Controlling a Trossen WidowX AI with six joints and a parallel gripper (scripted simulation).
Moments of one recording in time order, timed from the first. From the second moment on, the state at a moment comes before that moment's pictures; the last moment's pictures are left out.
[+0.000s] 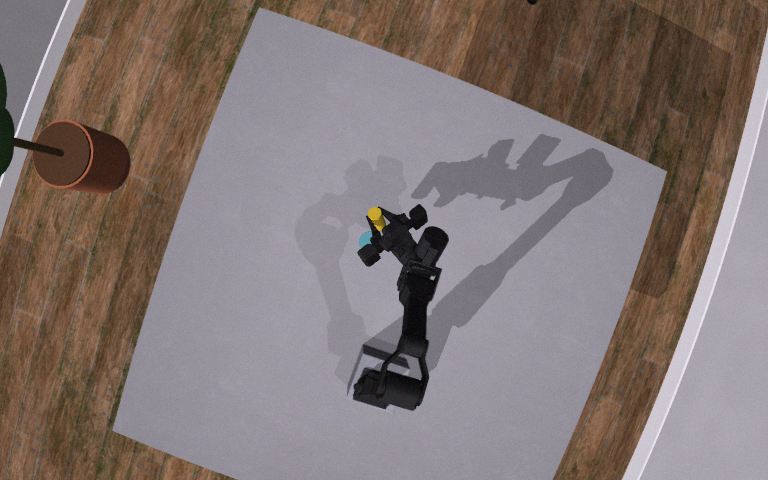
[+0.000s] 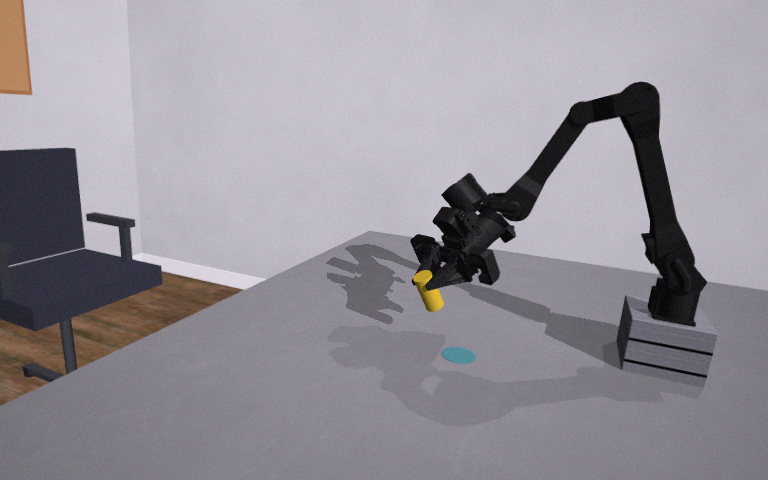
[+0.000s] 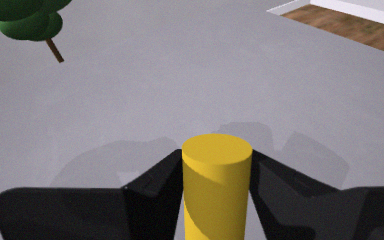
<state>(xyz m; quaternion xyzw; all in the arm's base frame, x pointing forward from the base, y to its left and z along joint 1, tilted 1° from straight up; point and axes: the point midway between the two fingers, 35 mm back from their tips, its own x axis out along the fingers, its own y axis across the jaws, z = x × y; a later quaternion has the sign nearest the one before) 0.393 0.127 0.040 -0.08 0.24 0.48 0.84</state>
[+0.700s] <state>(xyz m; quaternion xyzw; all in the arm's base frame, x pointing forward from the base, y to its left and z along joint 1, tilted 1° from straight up) 0.378 0.117 0.048 -0.05 0.17 0.50 0.85</state>
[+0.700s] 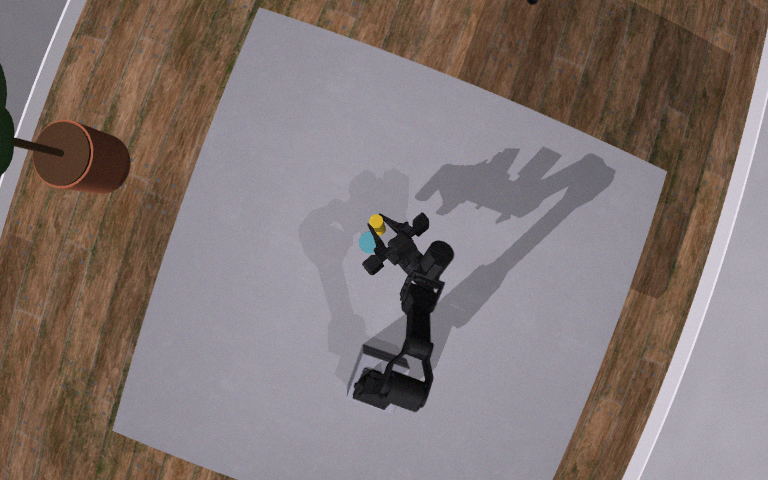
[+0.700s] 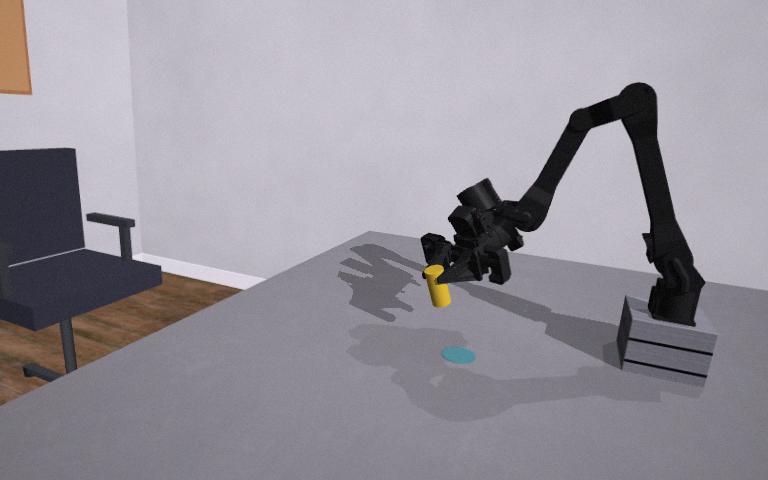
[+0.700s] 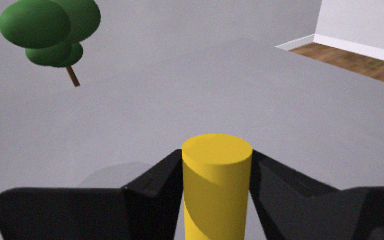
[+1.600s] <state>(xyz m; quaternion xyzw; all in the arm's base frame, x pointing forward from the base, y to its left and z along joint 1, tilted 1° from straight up) 0.344 0.104 0.061 -0.03 0.08 0.54 0.84</state>
